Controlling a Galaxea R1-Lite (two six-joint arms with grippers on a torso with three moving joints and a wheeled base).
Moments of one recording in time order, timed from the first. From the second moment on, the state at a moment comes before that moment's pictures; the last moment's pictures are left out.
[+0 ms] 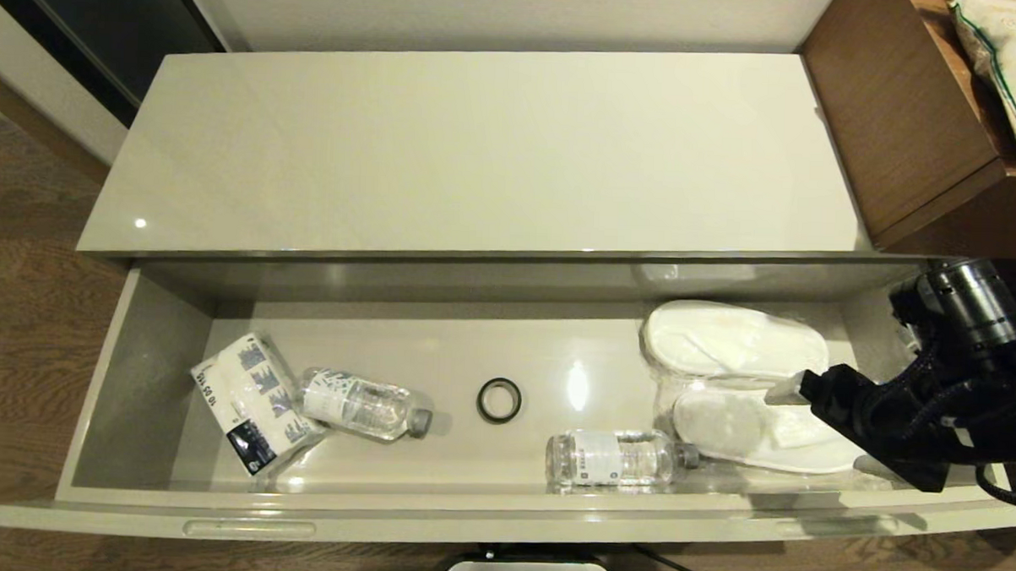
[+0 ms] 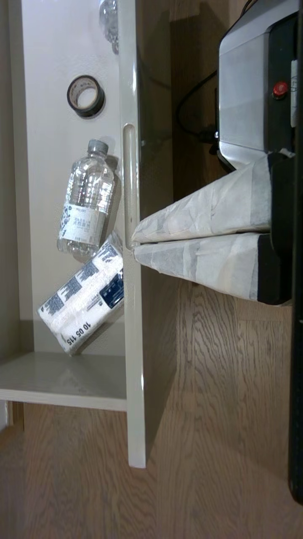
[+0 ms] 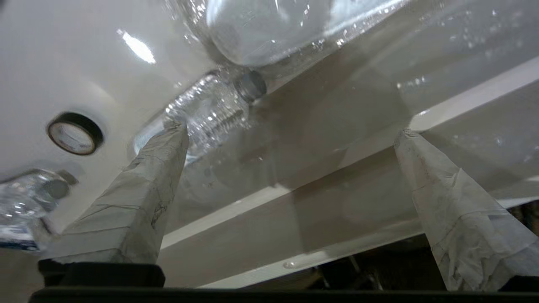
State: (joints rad) left arm 0.01 0.00 0.00 0.00 0.00 0.03; right arm 0.25 1.55 -0.87 0.22 -0.12 0.82
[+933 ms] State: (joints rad) left arm 0.01 0.00 0.00 0.00 0.00 0.03; right arm 0.17 1.62 -0.89 0.13 -0.06 0.80
